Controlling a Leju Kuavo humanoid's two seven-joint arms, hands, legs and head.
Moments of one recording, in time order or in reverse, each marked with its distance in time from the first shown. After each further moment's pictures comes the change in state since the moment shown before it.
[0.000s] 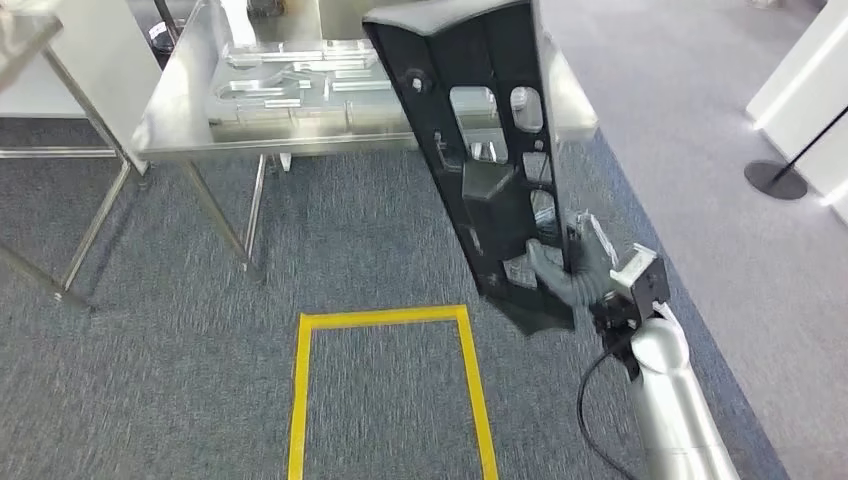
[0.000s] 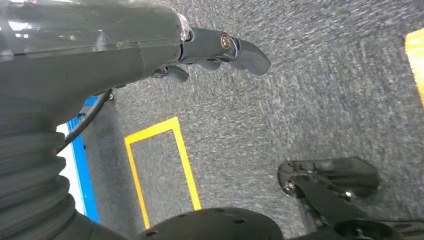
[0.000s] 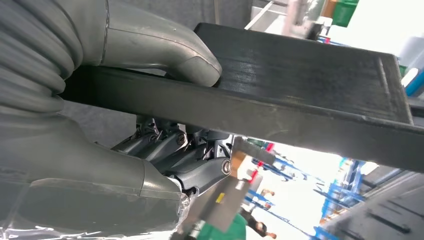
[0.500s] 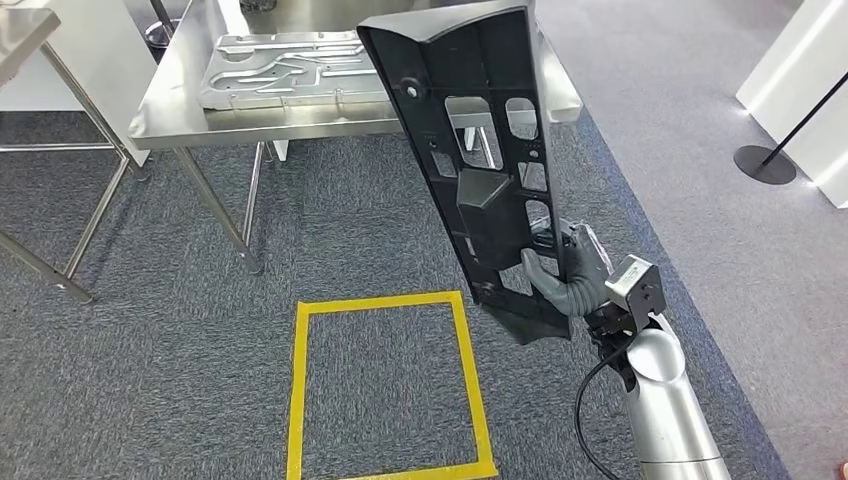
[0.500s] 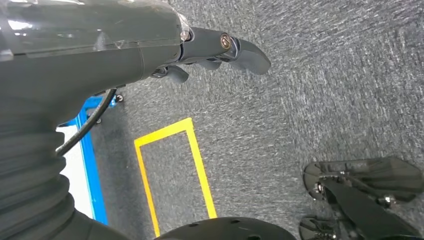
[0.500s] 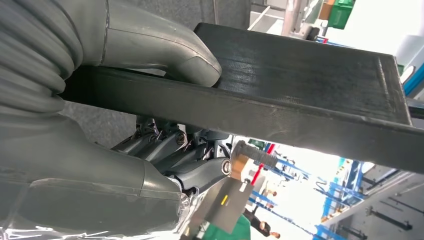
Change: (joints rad) left arm 0.004 0.007 -0.003 0.000 -0.001 0.001 0.001; right arm 0.034 0.028 0.006 -0.038 0.002 -0.002 0.011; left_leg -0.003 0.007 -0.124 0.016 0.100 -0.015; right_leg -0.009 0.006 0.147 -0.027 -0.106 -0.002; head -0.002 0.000
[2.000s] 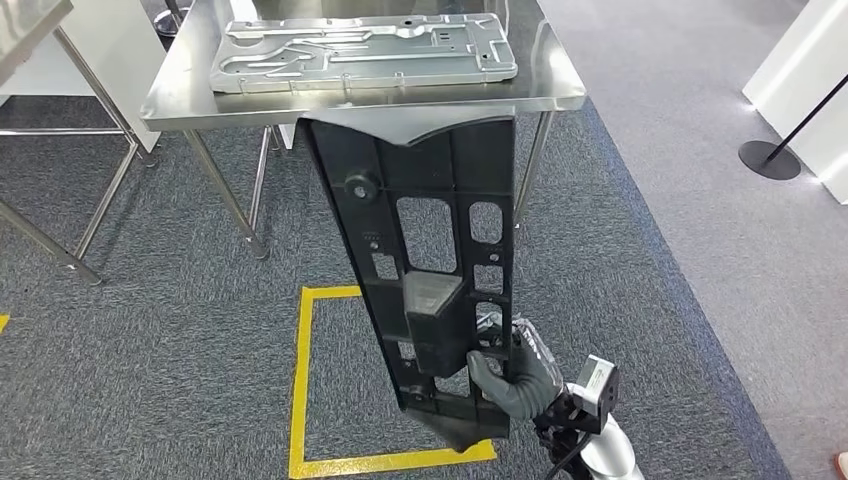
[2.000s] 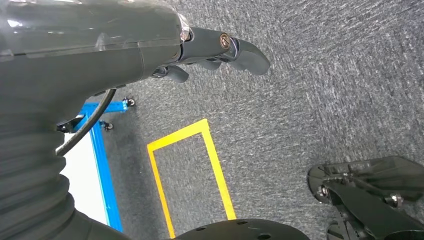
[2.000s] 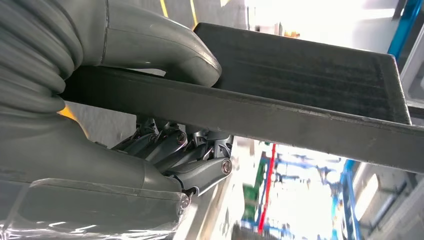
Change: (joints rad) left arm 0.004 0.005 -0.025 0.002 -0.017 -0.010 0.019; right arm 0.302 0.109 0.159 -0.122 -0.098 0.027 -0.063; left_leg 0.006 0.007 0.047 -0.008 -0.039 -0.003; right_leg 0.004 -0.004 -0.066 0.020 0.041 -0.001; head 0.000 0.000
